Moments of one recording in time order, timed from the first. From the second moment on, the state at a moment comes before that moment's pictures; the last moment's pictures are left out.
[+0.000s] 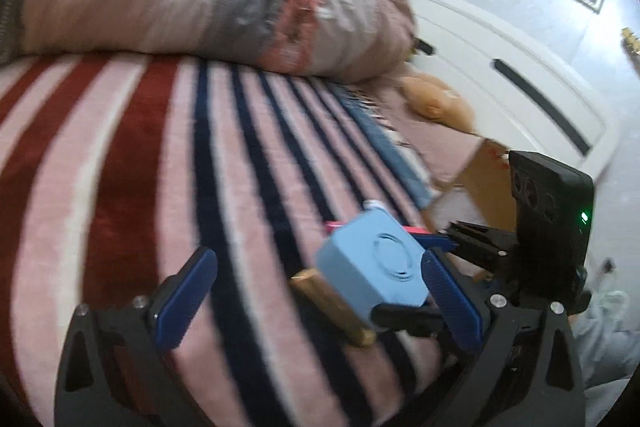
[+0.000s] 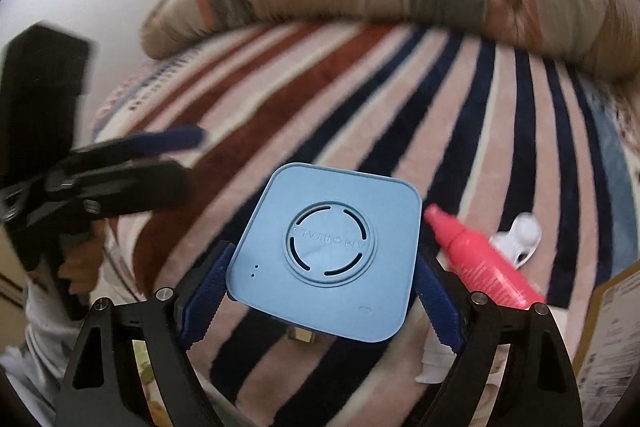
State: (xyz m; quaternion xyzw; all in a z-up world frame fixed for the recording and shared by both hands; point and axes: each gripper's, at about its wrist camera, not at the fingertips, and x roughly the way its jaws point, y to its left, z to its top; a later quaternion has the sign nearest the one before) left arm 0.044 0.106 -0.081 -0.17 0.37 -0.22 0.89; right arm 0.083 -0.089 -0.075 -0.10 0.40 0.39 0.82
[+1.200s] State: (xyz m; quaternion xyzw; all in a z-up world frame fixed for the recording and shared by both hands) left arm 0.066 -0.095 0.030 -0.14 0.38 -0.36 0.84; right arm 0.014 -0.261 0.035 -0.10 0.14 0.37 0.91
